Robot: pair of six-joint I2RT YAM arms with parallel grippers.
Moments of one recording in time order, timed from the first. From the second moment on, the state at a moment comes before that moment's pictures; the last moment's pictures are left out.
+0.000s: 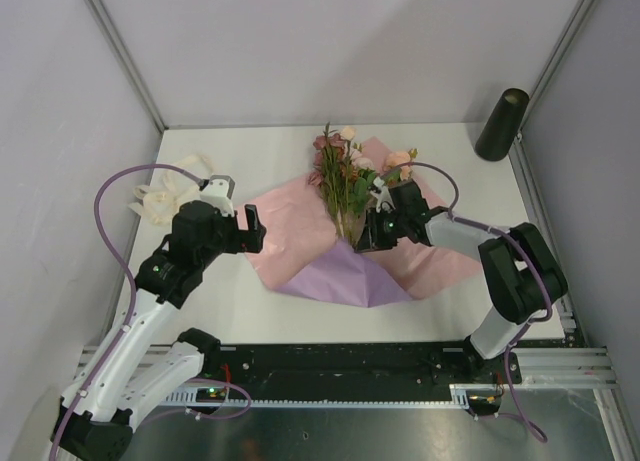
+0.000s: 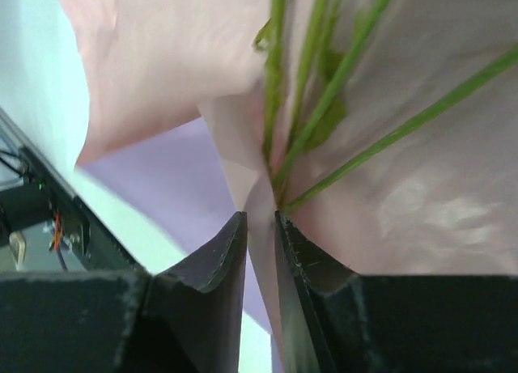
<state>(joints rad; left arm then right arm) -0.40 0.77 0.83 -0.56 -0.09 -0.23 0.46 1.67 0.93 -0.13 -0.50 0.43</state>
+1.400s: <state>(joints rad) -0.40 0.91 0.83 -0.55 0.19 -0.36 0.32 1.48 0.86 -0.10 -0.44 0.52</state>
